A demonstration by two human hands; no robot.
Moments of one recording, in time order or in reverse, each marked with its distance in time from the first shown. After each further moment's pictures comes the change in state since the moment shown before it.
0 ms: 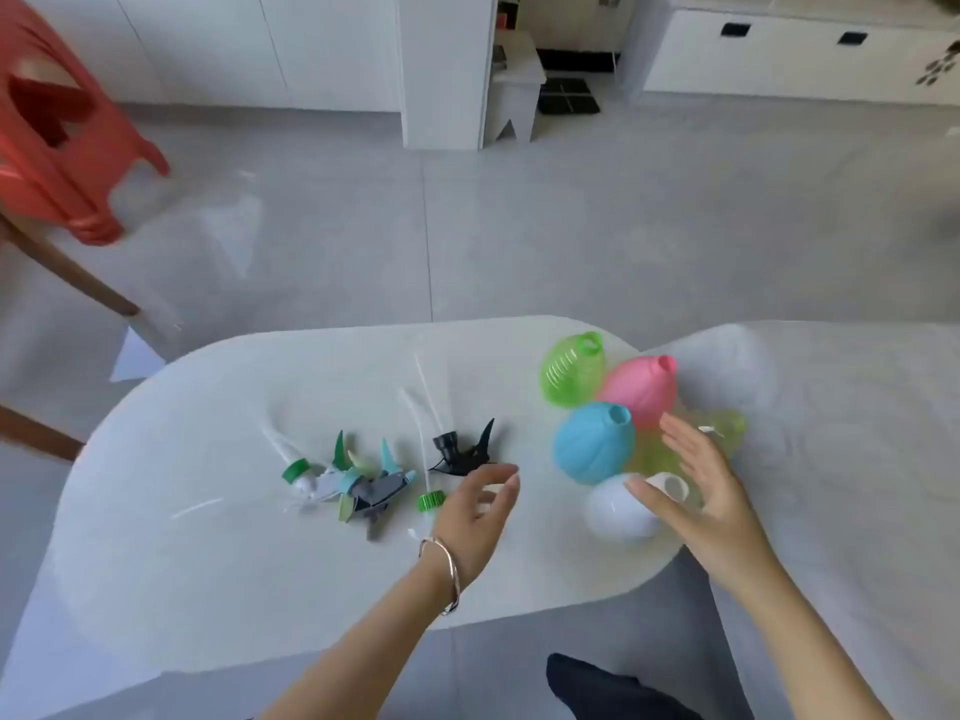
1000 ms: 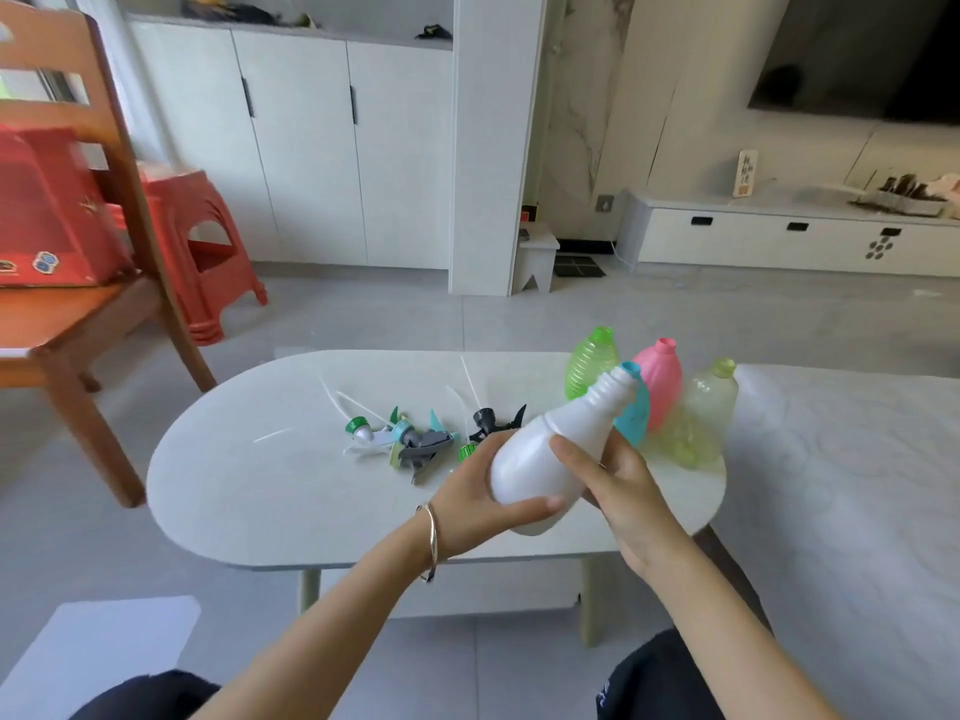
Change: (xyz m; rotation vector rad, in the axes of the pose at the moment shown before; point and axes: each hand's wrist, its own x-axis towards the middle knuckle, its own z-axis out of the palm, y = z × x) left_hand -0.104 -0.058 -0.022 0.121 -0.071 0.511; right_hand -0.107 0.037 0.105 0.433 -0.163 -0.295
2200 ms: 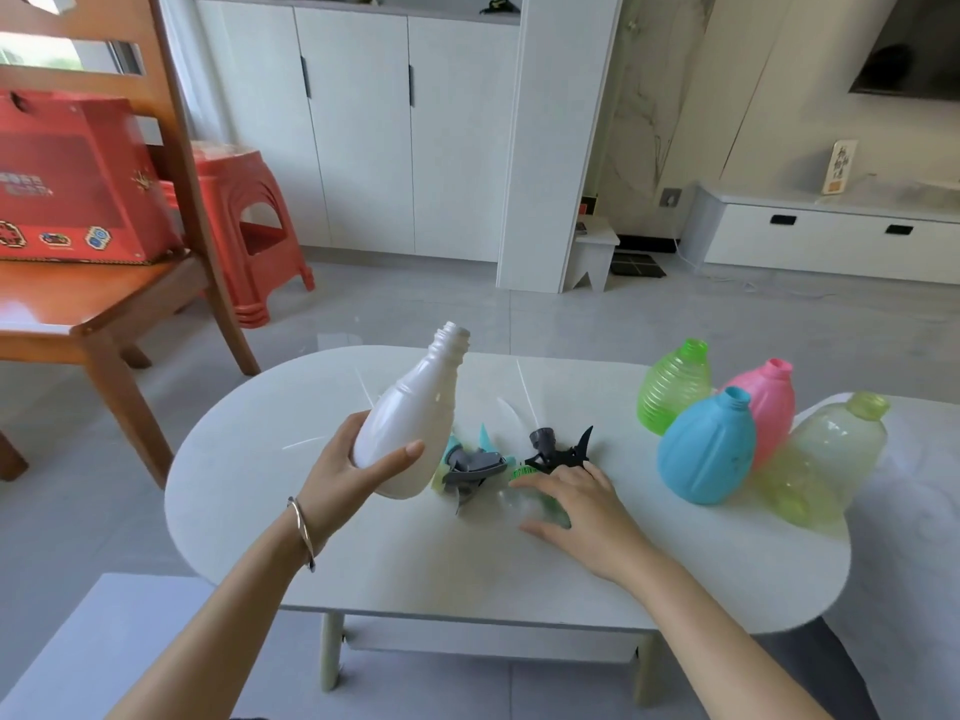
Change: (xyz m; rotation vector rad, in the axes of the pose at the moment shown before) left_hand 0.017 -0.085 -0.143 0.009 0.468 -0.120; right_hand 0.109 0.107 0.032 -1.183 -0.417 -0.344
